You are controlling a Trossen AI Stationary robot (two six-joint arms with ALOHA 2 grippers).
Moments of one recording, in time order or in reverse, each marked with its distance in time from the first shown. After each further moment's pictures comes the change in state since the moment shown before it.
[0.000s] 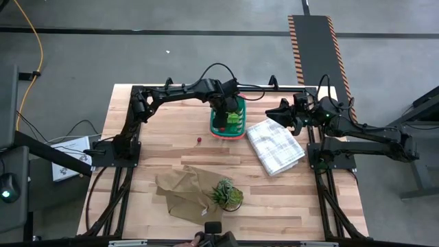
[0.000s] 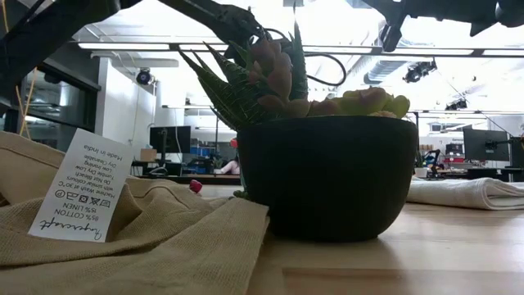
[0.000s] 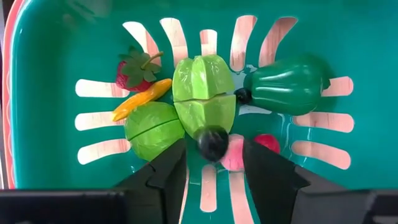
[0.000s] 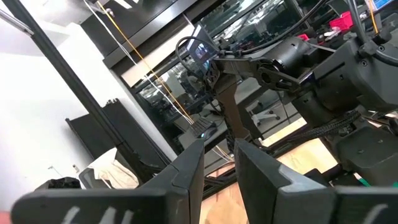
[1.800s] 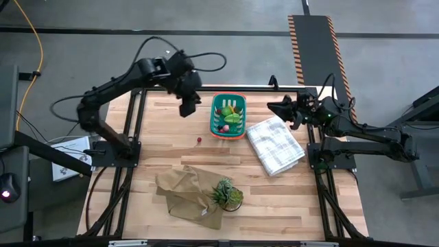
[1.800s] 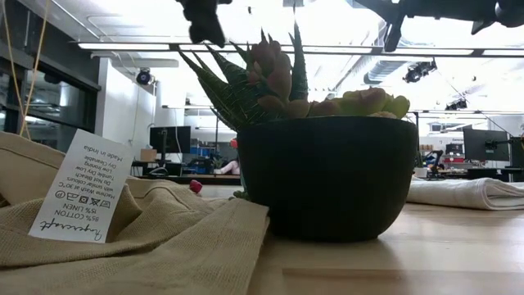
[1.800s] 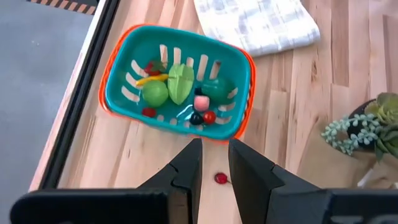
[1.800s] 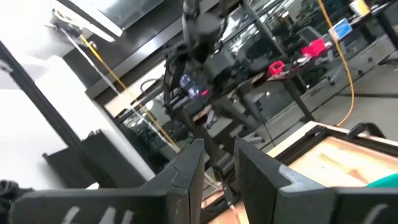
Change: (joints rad) left arm 0.079 -0.595 -0.123 -0.219 0.154 -0.263; right arm 0.000 0.000 0.000 0.047 0.140 0.035
